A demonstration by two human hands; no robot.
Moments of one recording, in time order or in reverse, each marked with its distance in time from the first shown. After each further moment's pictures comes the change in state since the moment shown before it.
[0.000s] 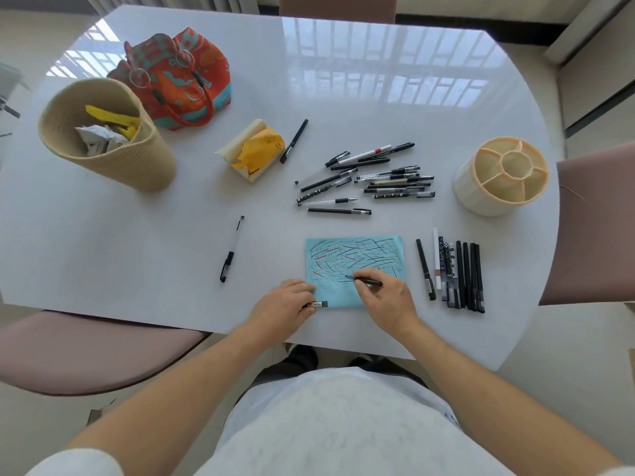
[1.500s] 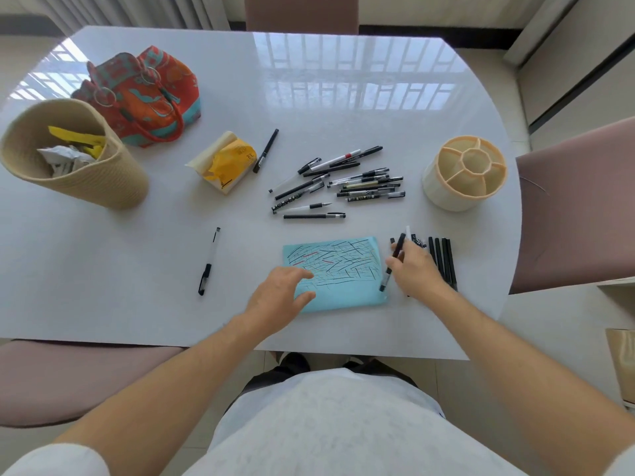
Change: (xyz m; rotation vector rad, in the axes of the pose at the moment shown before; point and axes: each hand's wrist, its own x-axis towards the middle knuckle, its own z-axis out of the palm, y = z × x) left_hand 0.038 0.027 -0.012 -0.129 -0.020 -0.227; right_hand 0.039 0.006 -0.093 -0.193 0.032 0.352
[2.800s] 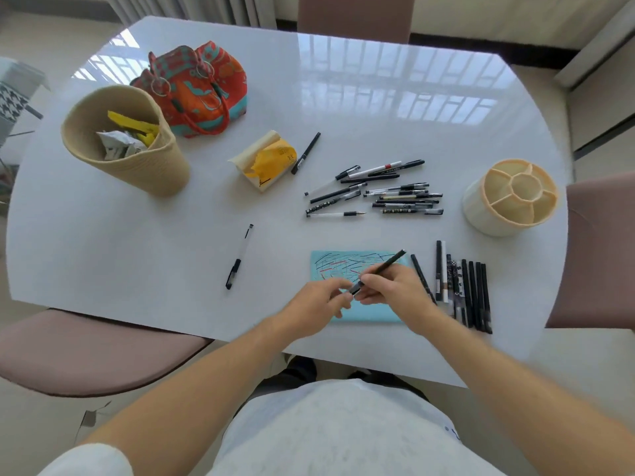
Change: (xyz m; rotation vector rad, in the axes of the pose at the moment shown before) left_hand 0.003 0.025 -0.010 -0.477 -0.178 -0.093; right_hand -0.029 -0.058 0.047 0.698 -0.412 -0.052
